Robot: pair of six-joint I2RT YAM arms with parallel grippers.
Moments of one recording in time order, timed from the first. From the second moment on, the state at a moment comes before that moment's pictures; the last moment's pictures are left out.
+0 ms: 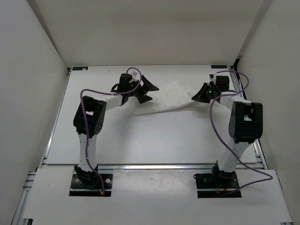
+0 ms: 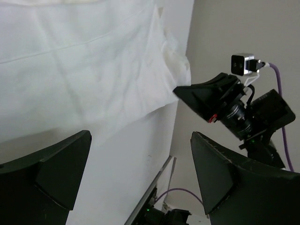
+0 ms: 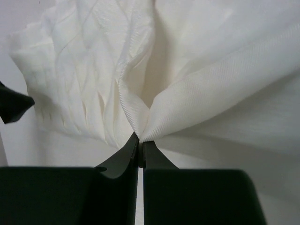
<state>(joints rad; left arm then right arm) -0.37 2.10 1.36 0.23 0.58 -1.10 -0.03 1.90 1.21 -0.15 -0.55 0.41</state>
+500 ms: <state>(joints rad) -0.50 2.27 1.52 0.31 0.57 -1.28 0.06 1.61 0.96 -0.09 -0.47 0.22</state>
